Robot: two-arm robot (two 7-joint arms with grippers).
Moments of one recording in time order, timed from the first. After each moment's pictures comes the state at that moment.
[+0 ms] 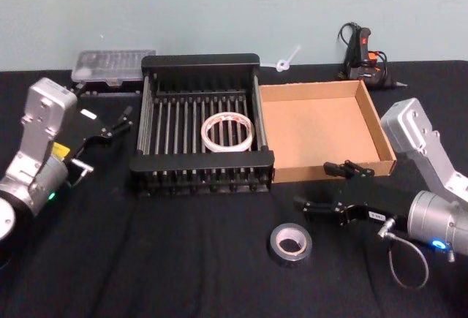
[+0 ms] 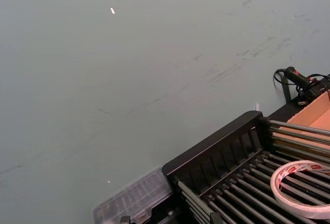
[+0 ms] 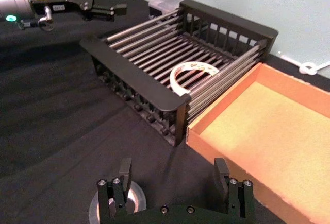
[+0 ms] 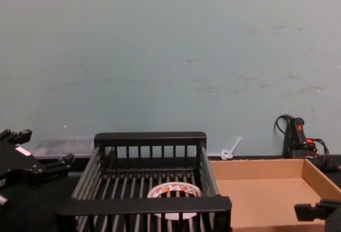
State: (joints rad) left arm -0.20 0.60 0.45 -1.41 -0.25 -0.12 0.03; right arm 0.06 0.65 -0.39 -1.77 0.42 0.36 0.46
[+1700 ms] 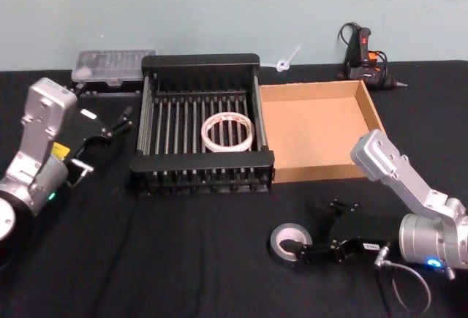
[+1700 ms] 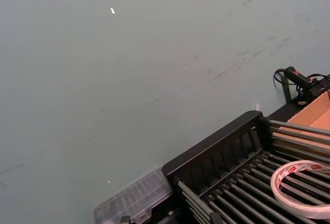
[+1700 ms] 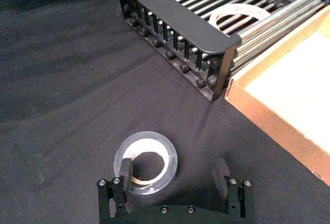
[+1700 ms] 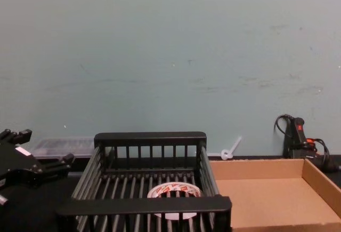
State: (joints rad) left arm -0.20 0.60 0.45 -1.41 -0.25 -0.12 0.03; right arm 0.14 0.72 -0.53 -1.71 0.42 0.45 0.53
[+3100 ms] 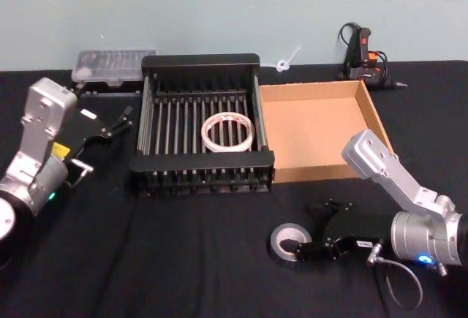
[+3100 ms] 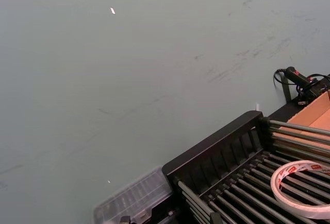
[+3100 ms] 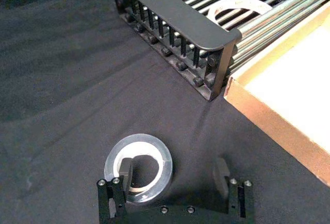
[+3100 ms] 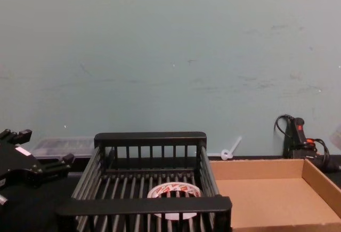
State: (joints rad) left arm -0.20 0.60 0.45 -1.41 -0.25 -0.12 0.03; right arm 0.18 0.69 -0.57 -1.66 0.40 0.45 0.54
